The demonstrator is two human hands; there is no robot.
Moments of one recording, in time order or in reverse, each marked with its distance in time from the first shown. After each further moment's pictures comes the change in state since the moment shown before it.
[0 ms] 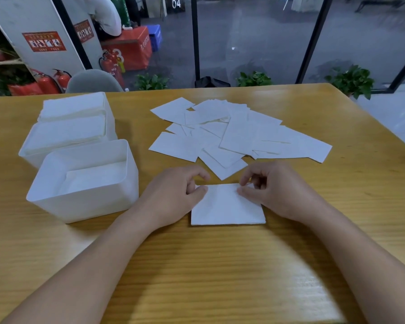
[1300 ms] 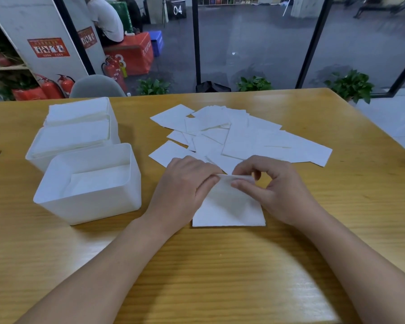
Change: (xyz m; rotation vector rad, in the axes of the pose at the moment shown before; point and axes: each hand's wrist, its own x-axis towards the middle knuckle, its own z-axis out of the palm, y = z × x) left_hand 0.001 0.027 0.009 0.231 0.377 0.371; right_hand -0.006 -0.029 0.001 0.179 0.162 -0.316
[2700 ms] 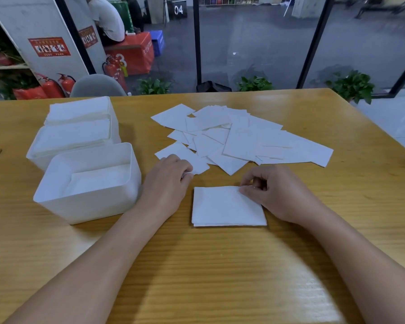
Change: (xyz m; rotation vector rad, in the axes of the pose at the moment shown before) left_hand 0.003 -0.035 -0.005 0.165 -0.243 -0.420; right_hand -0.002 0.032 -0.003 -0.208 -0.158 0.302
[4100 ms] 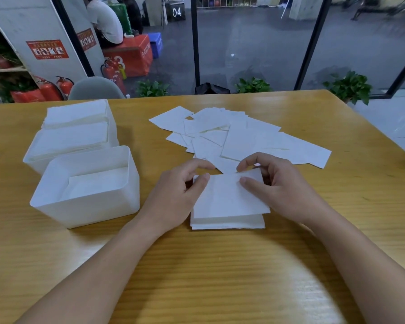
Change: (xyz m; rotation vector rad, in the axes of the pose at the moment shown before) left_hand -0.013 0.013 0.008 -0.532 0.001 0.129; right_hand -0.001 -0.010 -0.009 0.348 0.017 -0.053
